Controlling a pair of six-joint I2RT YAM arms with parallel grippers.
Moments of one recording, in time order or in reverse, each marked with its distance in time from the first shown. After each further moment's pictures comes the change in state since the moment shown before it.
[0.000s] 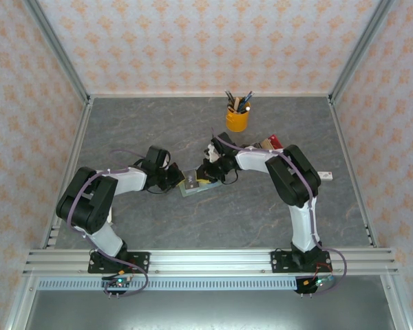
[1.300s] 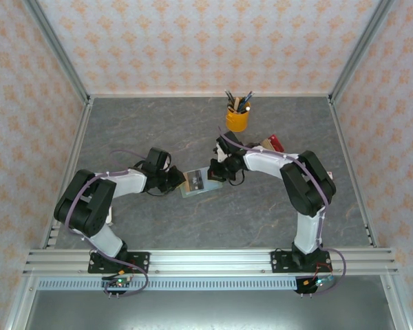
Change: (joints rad) left arm -0.014 -0.048 -0.014 -0.043 -0.021 0.034; right arm -0.015 -0.169 -0.074 -0.140 0.206 -0.052
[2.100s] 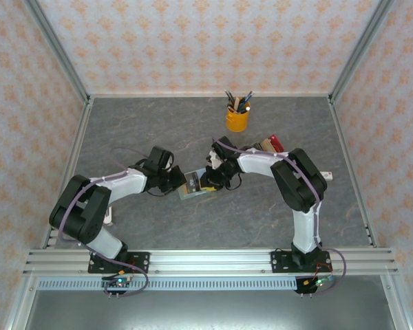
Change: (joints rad) left arm -0.042 -0.050 0.042 -0.112 -0.020 0.018; right arm 0.035 0.086 0.010 0.000 -0.177 -0.006
